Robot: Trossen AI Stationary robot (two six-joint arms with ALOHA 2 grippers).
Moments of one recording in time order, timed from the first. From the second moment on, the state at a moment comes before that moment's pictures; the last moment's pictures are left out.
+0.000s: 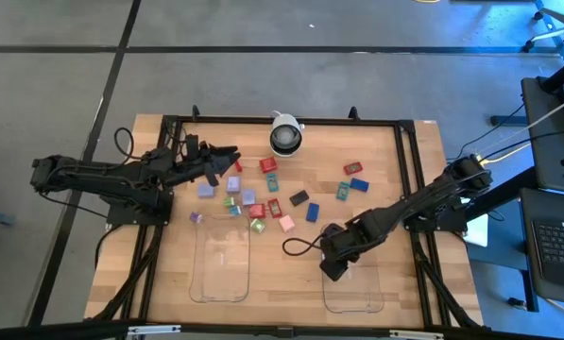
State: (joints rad) left arm 0.05 0.76 0.50 0.34 -0.39 -0.64; right arm 0.48 1.65 1.11 -0.75 -0.19 1.28
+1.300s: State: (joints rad) left arm 0.19 1.05 0.56 -0.31 -0.09 -0.61; right arm 0.22 1.16 1.11 -0.75 0.12 0.86
